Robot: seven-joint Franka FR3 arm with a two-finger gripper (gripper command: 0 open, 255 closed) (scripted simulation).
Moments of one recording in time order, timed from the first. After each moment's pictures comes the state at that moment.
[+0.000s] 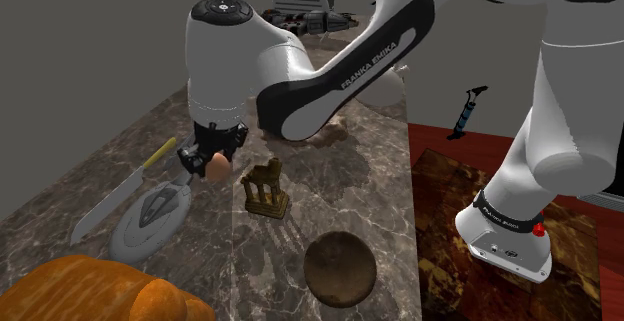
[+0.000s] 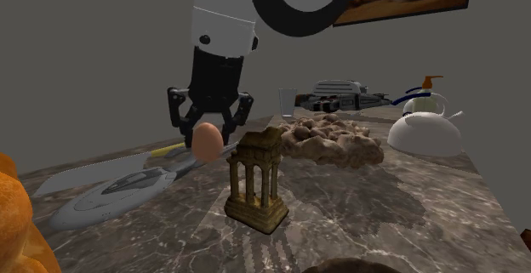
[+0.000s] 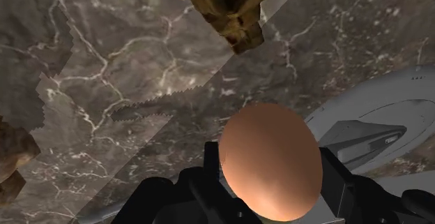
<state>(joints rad) 0.13 0.34 0.62 -1.87 -0.54 2.41 1.05</state>
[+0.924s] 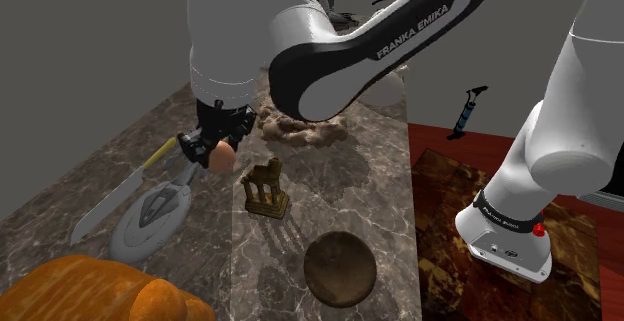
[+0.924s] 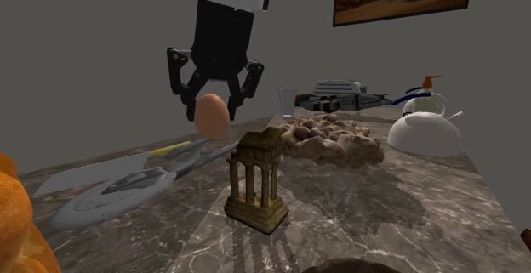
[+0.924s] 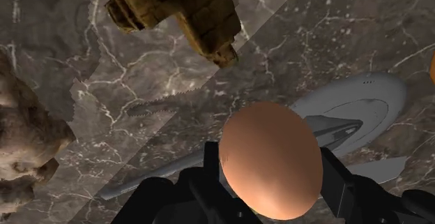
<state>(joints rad) 0.09 0.18 0.68 -1.92 -0.40 2.34 1.00</state>
